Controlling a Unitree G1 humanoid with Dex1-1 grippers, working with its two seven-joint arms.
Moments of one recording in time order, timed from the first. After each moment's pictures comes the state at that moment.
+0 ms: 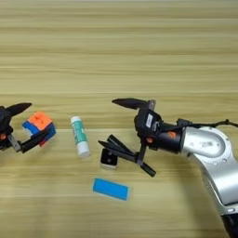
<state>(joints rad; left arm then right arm) 0.00 0.49 -0.02 -0.09 -0.30 0.11 -0.79 -0.05 -0.59 0.11 -0.38 0.28 0.08 0.95</state>
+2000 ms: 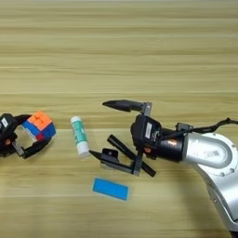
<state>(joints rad) -0.05 0.49 -0.07 0.09 -0.24 0.11 -0.80 0.01 -0.64 0.11 -0.59 0.34 0.12 0.92</state>
